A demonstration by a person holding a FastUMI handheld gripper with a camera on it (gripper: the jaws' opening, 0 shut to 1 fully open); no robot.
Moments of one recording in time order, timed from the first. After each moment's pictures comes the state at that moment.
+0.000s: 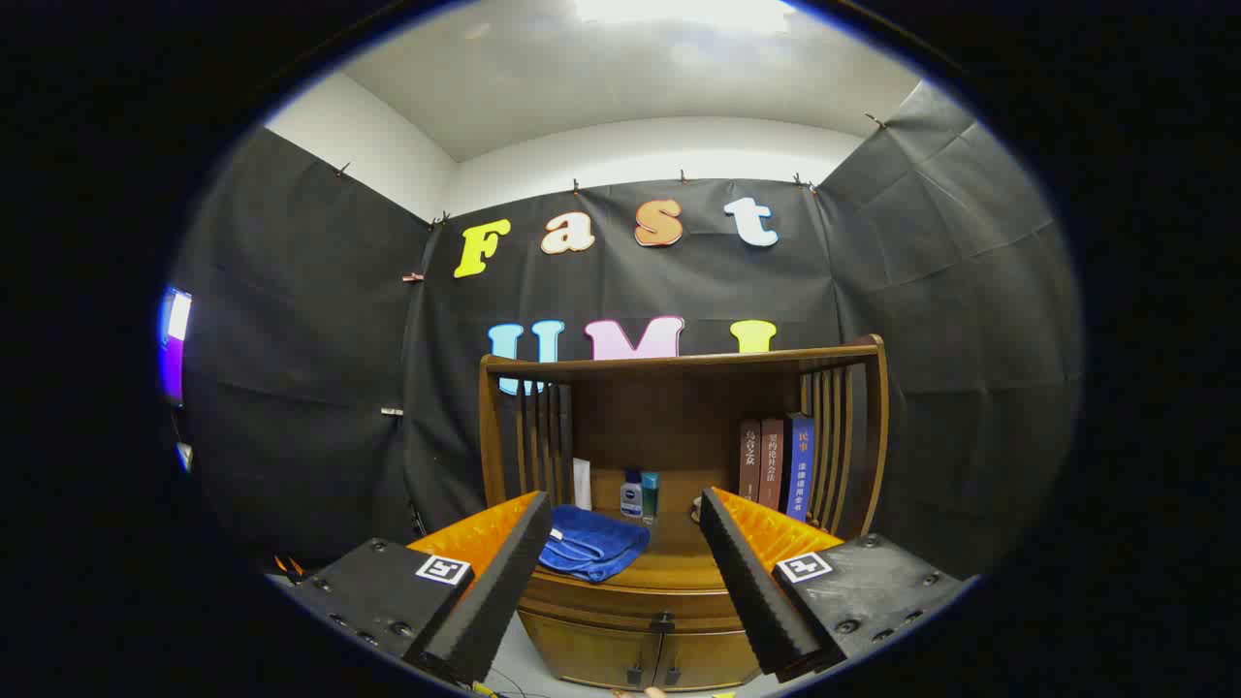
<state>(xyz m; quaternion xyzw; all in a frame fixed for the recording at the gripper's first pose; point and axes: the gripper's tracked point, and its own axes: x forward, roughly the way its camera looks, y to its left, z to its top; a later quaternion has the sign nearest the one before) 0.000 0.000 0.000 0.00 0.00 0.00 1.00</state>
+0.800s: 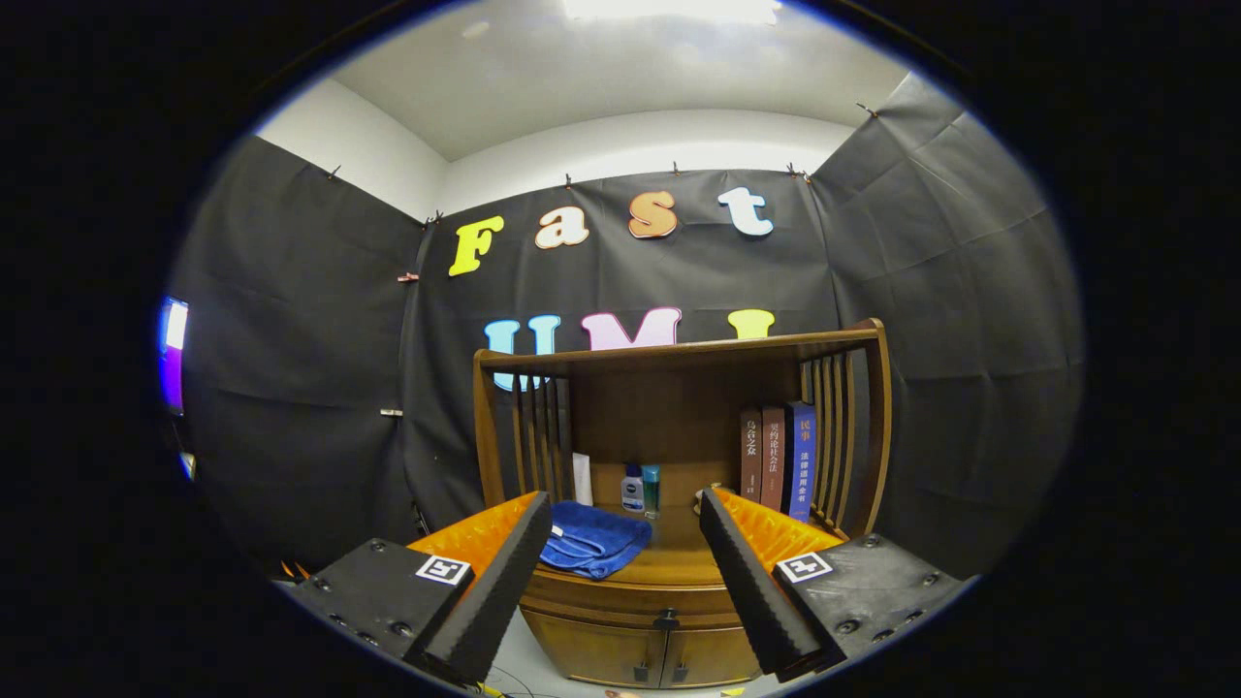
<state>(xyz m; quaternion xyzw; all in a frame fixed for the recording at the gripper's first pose) 0.007 -0.004 -0.009 0.01 0.01 0.00 1.00</state>
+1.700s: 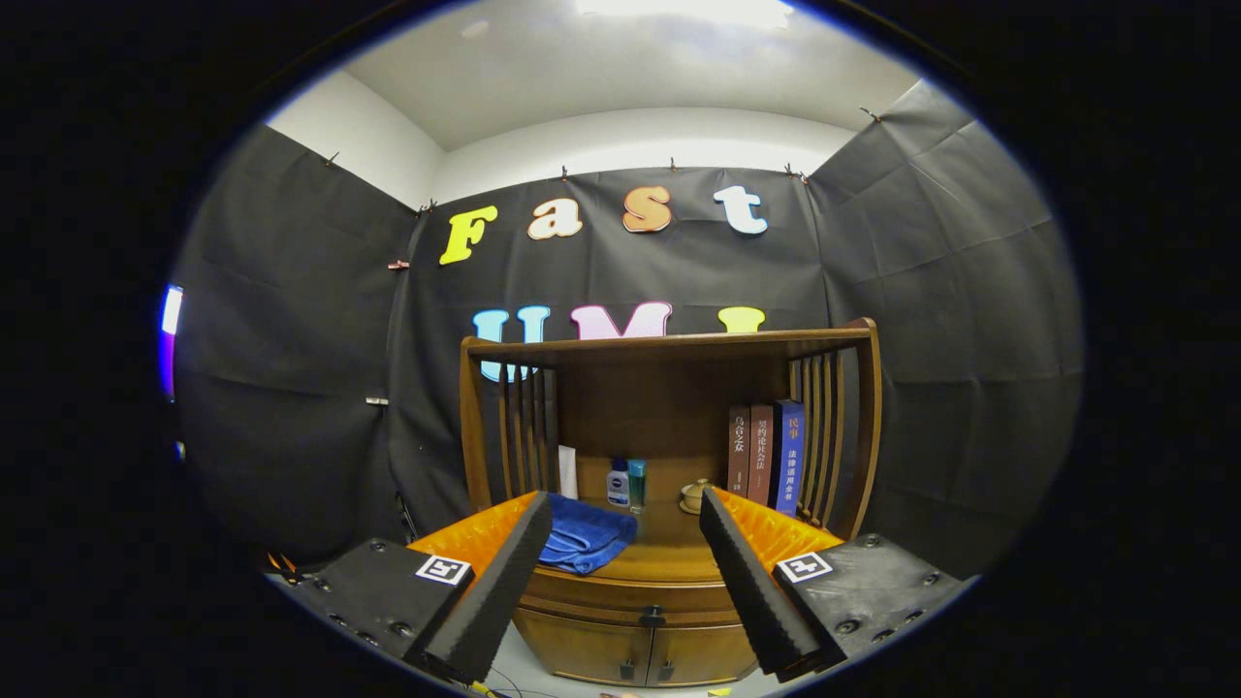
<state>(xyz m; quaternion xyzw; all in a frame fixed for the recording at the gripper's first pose) 0.005 -0.006 -0.006 0.00 0.03 -0.02 1.00</state>
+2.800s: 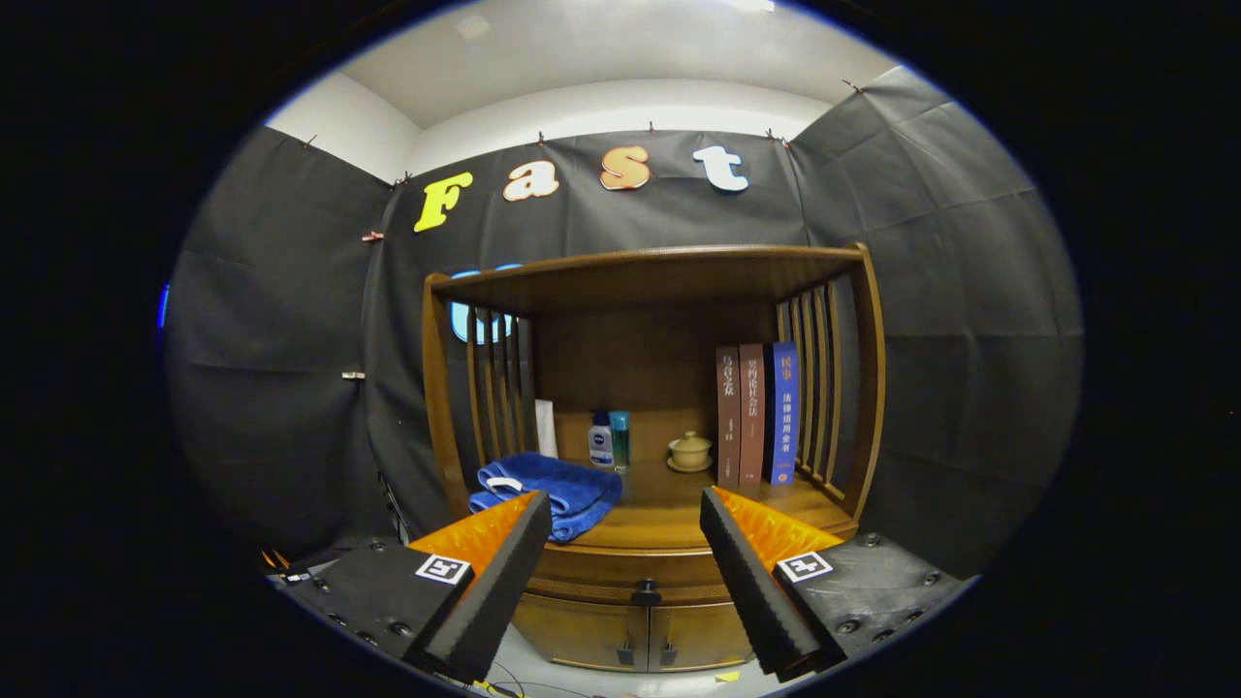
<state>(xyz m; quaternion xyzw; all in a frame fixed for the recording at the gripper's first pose) 0.026 -0.027 -0.092 0.01 0.09 -0.05 0.99</state>
